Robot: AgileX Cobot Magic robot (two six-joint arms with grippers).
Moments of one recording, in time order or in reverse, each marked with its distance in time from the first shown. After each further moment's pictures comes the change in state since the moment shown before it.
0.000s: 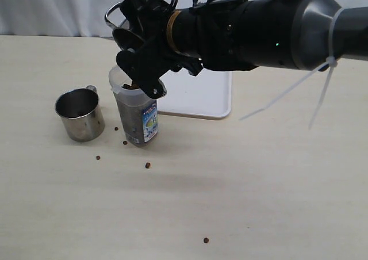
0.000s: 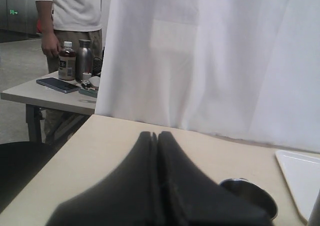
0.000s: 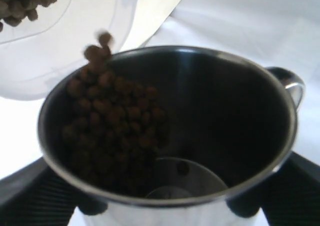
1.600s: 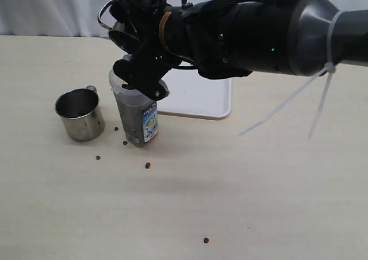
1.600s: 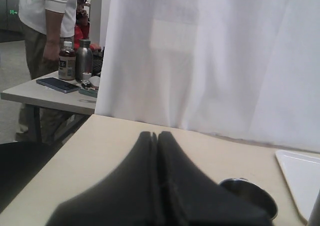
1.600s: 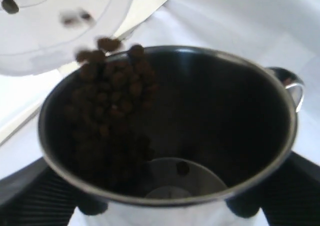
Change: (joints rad) left arm 0.000 0.000 0.000 0.000 0.000 0.000; right arm 0.048 -0.008 0.000 -0.149 0.072 -0.026
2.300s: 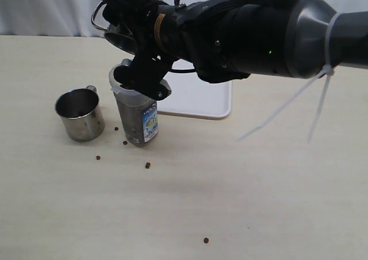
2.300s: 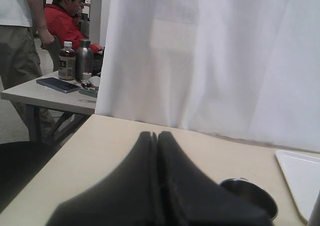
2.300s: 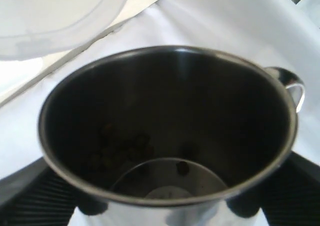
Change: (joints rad) left arm 0.000 0.000 0.000 0.000 0.000 0.000; right arm 0.011 -0.002 0.000 -0.112 0.000 -0.015
